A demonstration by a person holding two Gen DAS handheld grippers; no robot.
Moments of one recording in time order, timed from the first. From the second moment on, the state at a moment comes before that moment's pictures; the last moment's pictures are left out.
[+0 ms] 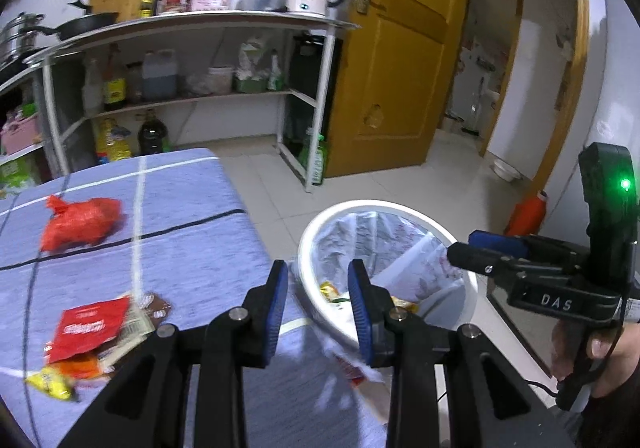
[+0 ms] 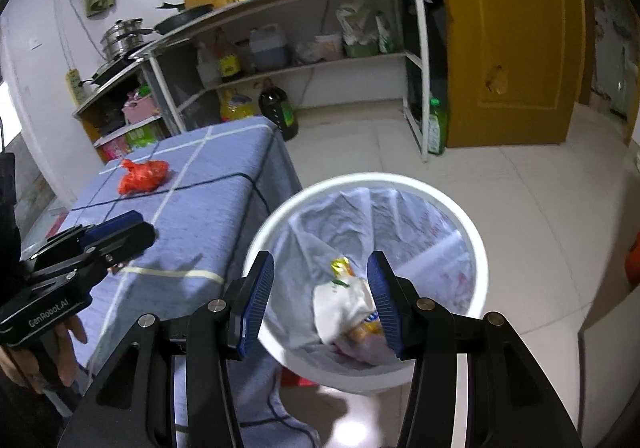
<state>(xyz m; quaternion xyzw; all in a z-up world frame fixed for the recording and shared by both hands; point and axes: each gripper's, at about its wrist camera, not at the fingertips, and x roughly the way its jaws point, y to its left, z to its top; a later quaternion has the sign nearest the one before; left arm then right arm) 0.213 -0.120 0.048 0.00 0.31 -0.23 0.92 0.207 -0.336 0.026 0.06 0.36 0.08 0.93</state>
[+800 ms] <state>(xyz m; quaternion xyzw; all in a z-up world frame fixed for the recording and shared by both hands) 0.201 0.056 0.022 -0.05 0.34 -0.09 0.94 0.241 -0.200 0.017 0.03 0.39 0.24 0.89</state>
